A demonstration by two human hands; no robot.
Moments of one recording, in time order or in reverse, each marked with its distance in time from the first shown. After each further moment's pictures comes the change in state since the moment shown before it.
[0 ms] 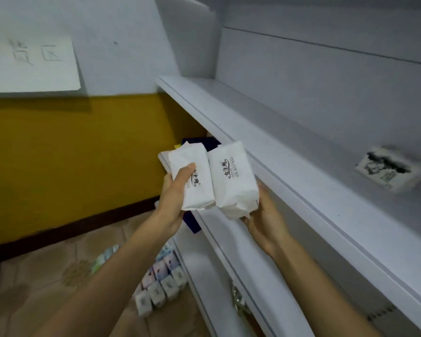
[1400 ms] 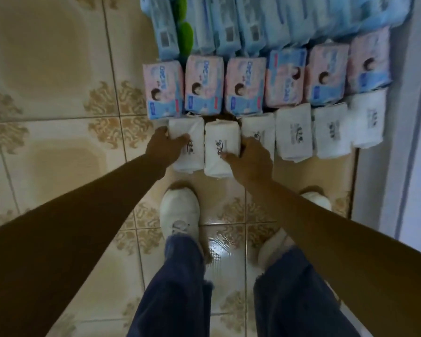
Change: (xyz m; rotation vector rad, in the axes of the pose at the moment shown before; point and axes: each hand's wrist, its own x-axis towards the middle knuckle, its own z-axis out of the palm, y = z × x) left_hand 0.200 -0.626 -0.714 0.587 0.676 -0.867; right_hand 0.192 0.946 0.028 -1.231 -0.341 0.738
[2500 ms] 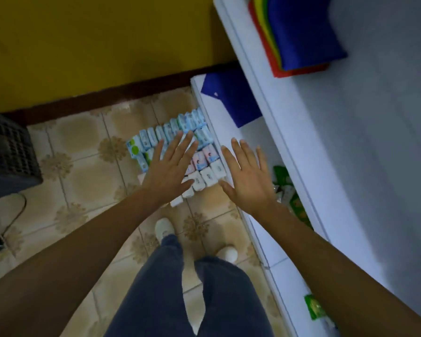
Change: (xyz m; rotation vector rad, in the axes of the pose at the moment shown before) left_hand -0.537 0.265 -0.142 1.142 0.259 1.615; right_hand -0.488 -0.154 -0.398 -0.853 0.724 -0.566
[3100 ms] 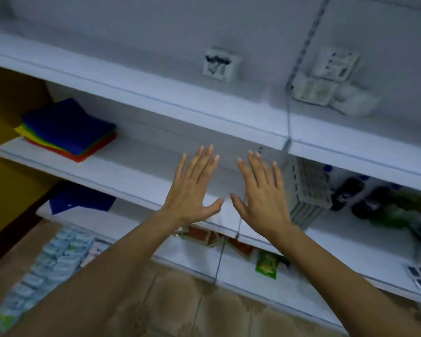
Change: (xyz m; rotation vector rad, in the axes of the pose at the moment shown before) left_hand -0.029 0.459 -0.156 -0.390 0.370 0.960; right_hand -0.454 0.083 -0.197 -0.291 0.437 0.908
